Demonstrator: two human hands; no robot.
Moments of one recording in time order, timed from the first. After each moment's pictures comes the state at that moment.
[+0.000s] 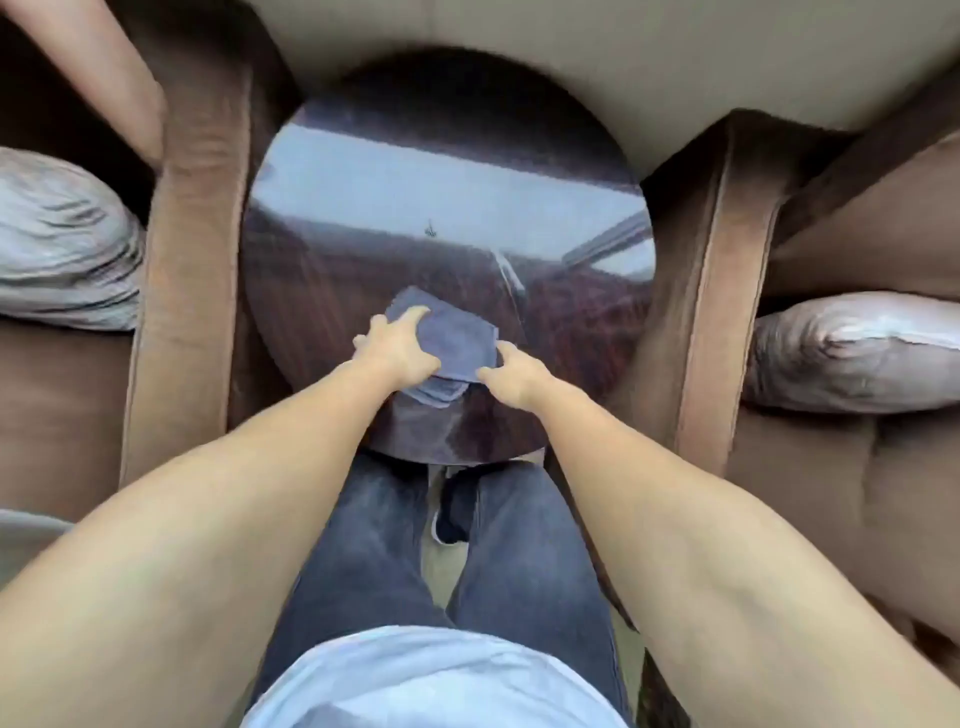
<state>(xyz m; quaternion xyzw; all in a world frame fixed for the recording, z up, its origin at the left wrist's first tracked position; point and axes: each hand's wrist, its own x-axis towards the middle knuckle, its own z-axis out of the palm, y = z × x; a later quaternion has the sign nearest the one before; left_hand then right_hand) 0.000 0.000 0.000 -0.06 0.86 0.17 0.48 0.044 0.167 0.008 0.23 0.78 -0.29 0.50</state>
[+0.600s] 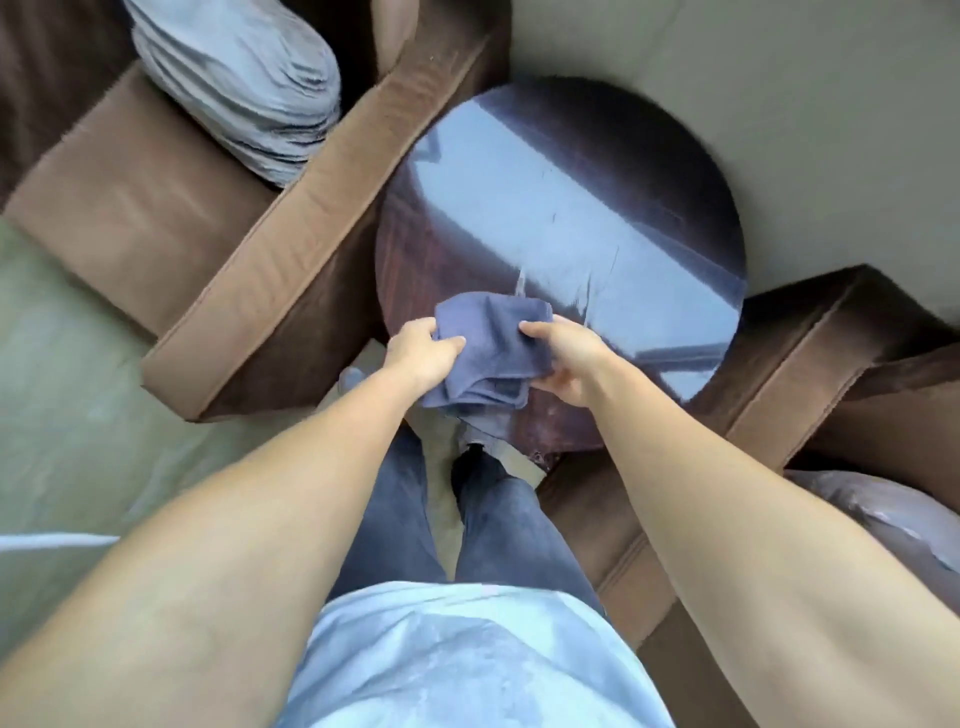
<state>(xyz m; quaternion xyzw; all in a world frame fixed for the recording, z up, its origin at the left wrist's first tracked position) 0.119 0.001 0.057 -0.40 0.77 0.44 0.24 0.044 0.164 0.062 0.28 0.63 -0.55 0.48</state>
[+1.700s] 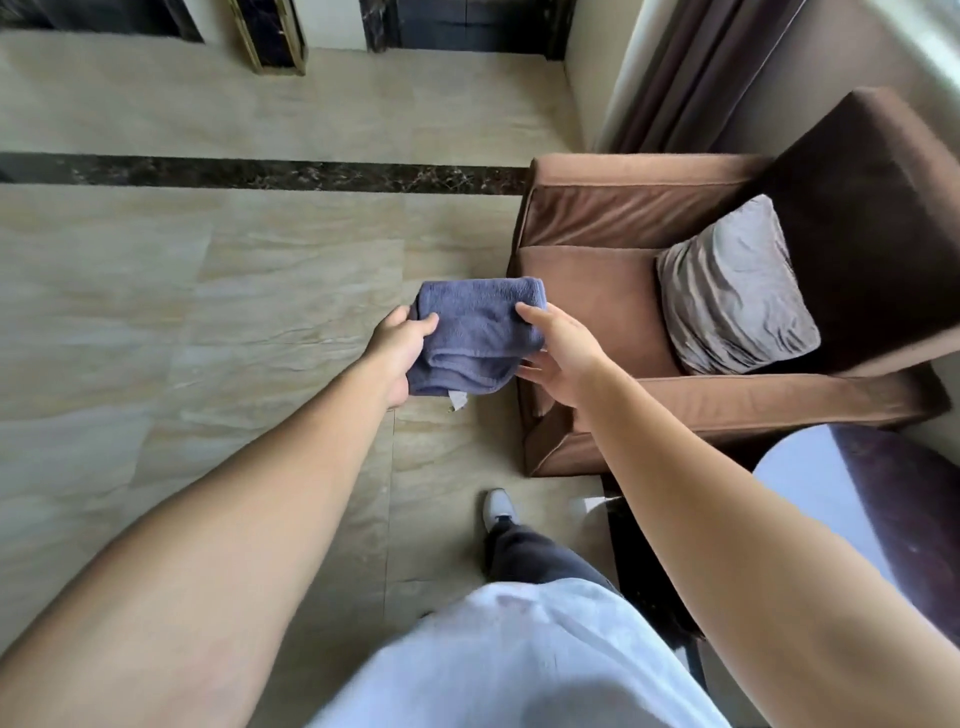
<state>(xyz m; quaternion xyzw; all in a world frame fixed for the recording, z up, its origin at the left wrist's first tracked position) 0.642 -0.331 0.236 -0.60 0.35 0.66 -0.29 0.466 -0.274 0.248 -0.18 0.63 -0.45 0.60</state>
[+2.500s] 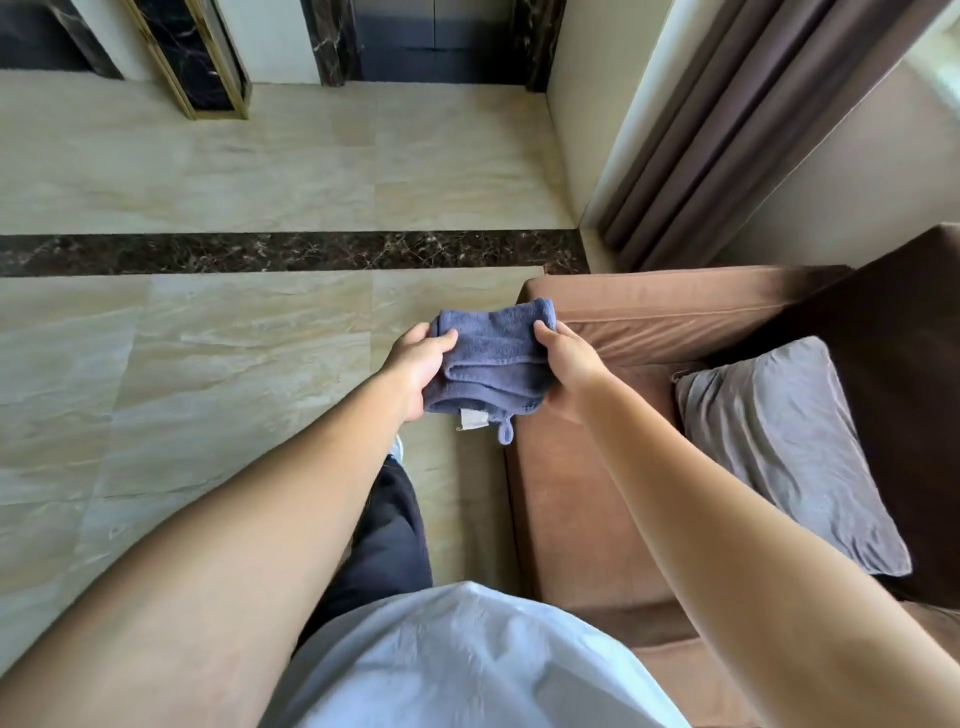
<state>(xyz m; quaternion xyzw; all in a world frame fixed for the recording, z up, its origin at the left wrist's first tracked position) 0.458 -0.788 0.194 -0.58 0.34 0.70 -0.23 0.295 -0.728 0.208 -0.10 0.64 -0.50 0.58</state>
